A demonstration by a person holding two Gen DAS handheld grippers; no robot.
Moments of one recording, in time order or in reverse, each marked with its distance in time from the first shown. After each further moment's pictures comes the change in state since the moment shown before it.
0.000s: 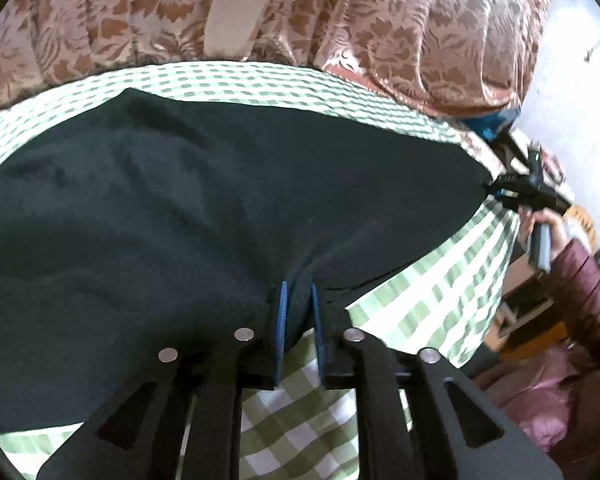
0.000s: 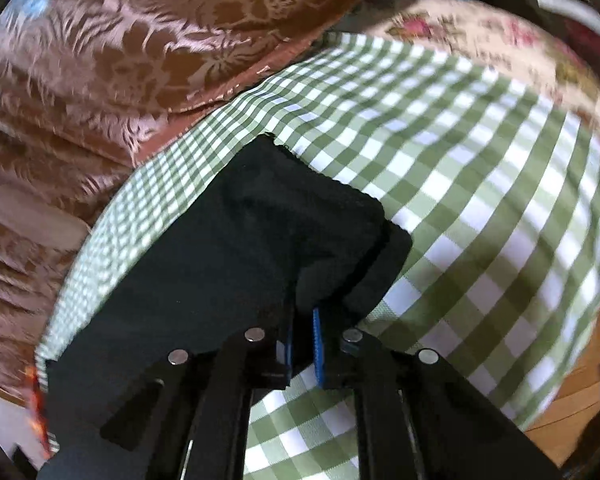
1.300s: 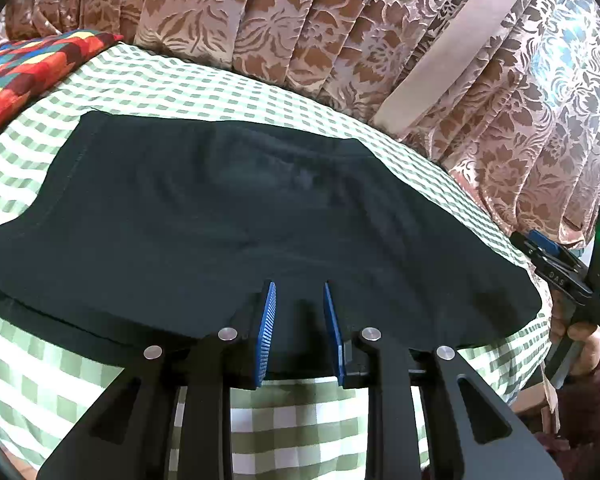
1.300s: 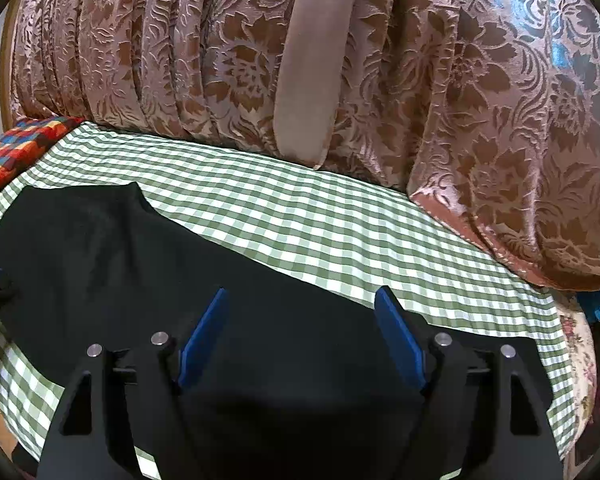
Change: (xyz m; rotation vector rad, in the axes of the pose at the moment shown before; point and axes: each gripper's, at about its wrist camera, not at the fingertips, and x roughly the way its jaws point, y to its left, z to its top) left arm -0.086 0.104 -0.034 -0.394 -0.214 0.224; right arm -0.032 0.331 -0.156 -0.952 -0.231 0.041
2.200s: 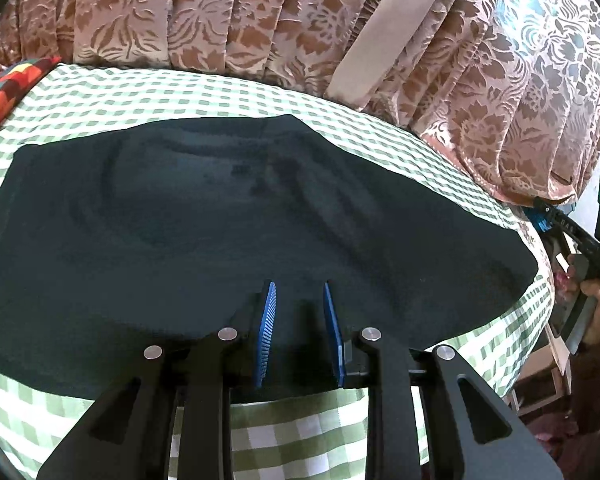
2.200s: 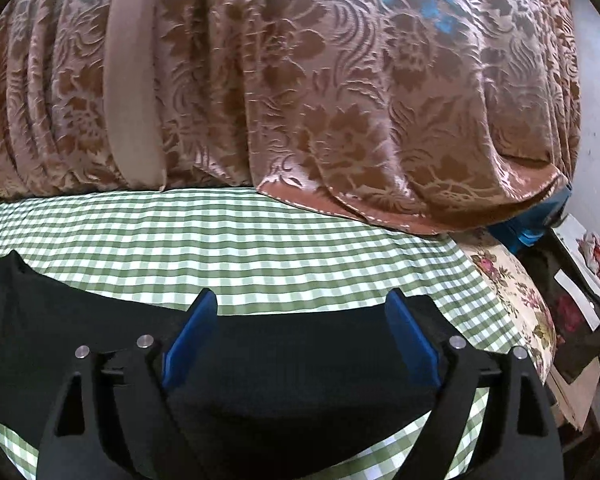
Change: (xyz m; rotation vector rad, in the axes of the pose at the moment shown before) left arm 0.031 -0.051 0.003 0.146 0.069 -0.033; right arm -0.028 -0.124 -0.021 0.298 -0.003 -0.315
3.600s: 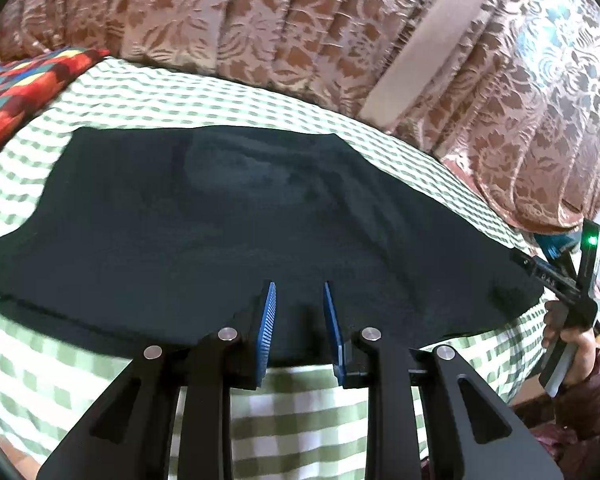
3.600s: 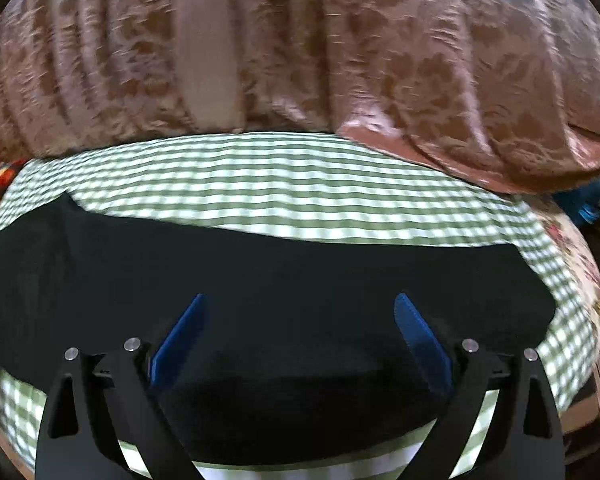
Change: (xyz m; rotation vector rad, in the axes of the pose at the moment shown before) left arm -0.042 0.030 -0.020 -0.101 -0.068 0.078; right arm 0.012 0.074 -0.049 -0.083 0.129 0.253
